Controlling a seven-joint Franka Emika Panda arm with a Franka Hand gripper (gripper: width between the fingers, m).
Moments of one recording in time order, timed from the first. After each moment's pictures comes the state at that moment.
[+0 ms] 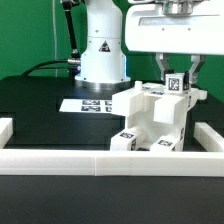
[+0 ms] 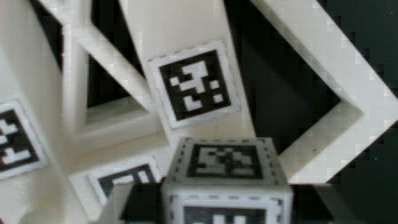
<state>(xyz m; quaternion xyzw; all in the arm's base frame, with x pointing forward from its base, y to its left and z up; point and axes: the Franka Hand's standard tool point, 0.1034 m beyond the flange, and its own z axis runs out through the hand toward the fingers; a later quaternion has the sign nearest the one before) 0.575 0.083 0.120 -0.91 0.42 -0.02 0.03</state>
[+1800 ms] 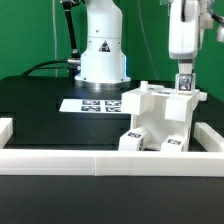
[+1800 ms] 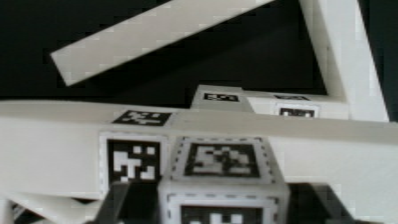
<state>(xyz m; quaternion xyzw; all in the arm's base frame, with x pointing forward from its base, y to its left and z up) 0.573 0.097 0.120 -0.55 0.83 0.02 0.05</state>
